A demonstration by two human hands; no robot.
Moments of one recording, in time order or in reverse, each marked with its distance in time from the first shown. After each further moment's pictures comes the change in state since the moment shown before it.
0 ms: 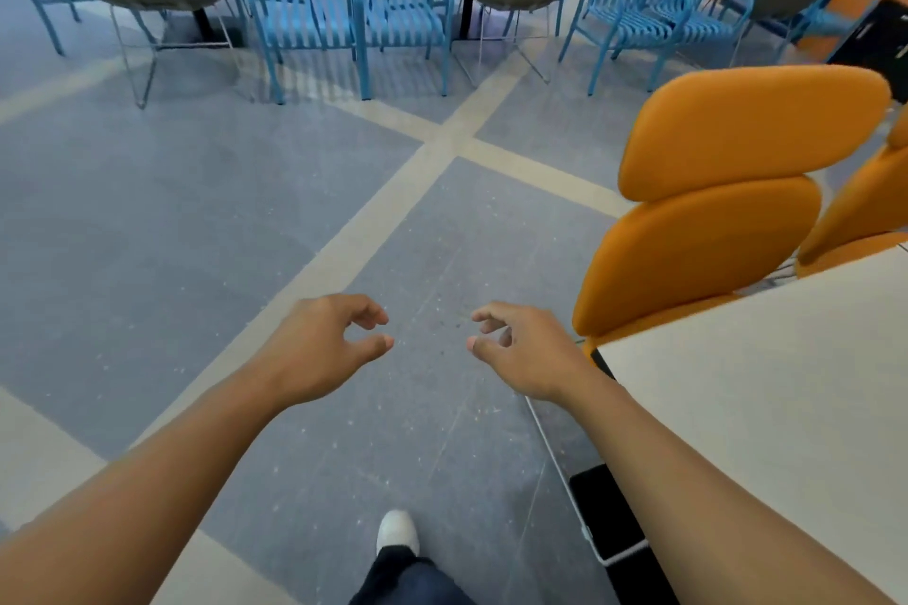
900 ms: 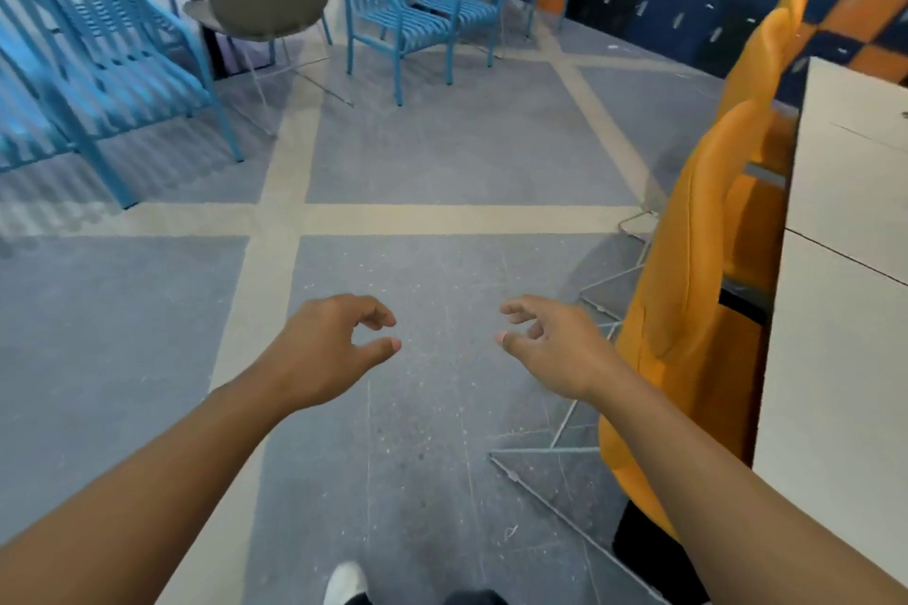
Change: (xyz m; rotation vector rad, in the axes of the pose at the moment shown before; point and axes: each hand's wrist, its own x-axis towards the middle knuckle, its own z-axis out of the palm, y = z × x) left_hand 0.529 0.015 -0.111 0.067 -0.341 0.549; right_hand 0.344 -0.023 -0.168 0.122 0.406 0.482
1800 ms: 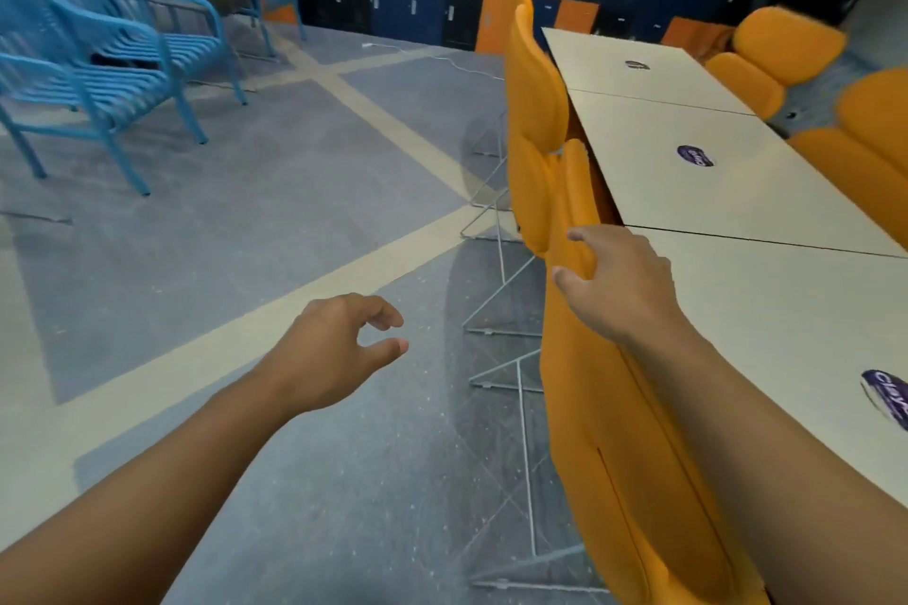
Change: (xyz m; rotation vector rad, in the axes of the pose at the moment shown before) left_hand 0.409 0.110 -0.001 0.024 -0.303 0.489; right_hand 0.194 0.082 -0.218 -0.233 0.664 0.593
